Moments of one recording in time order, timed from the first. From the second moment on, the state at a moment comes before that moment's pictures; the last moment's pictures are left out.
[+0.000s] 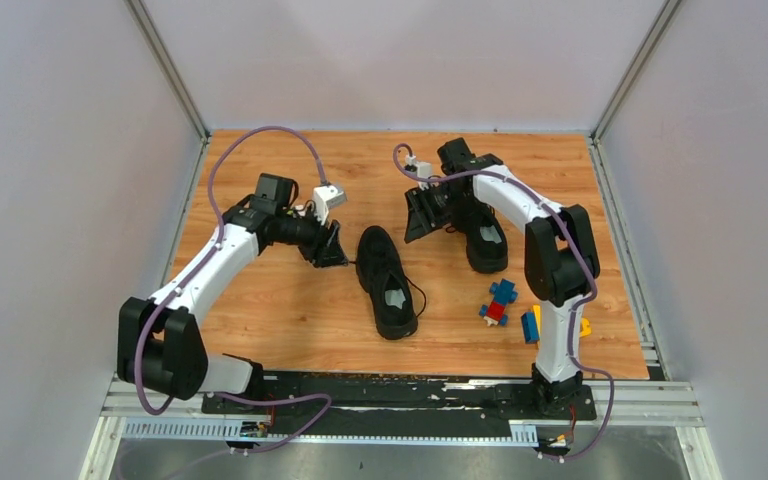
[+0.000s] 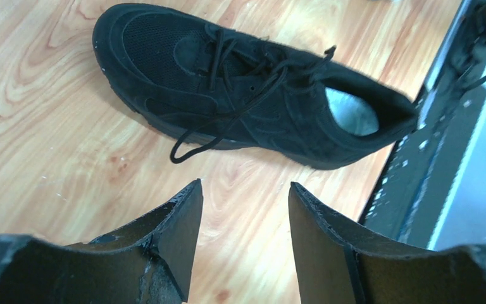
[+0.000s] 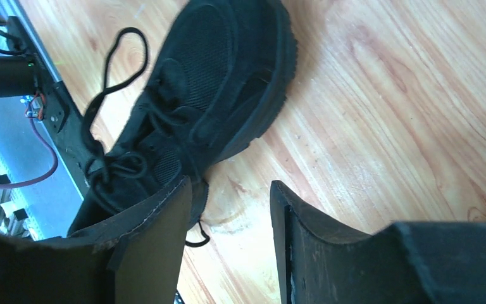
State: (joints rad) left arm -0.27 1.35 1.03 -0.62 0.77 0.28; right arm 0.40 2.05 1.65 -0.81 -0.72 -0.15
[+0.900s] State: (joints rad) left arm -0.39 1.65 1.09 -0.60 0.69 0.89; right arm 0.41 1.99 1.61 -0.82 -0.78 -0.18
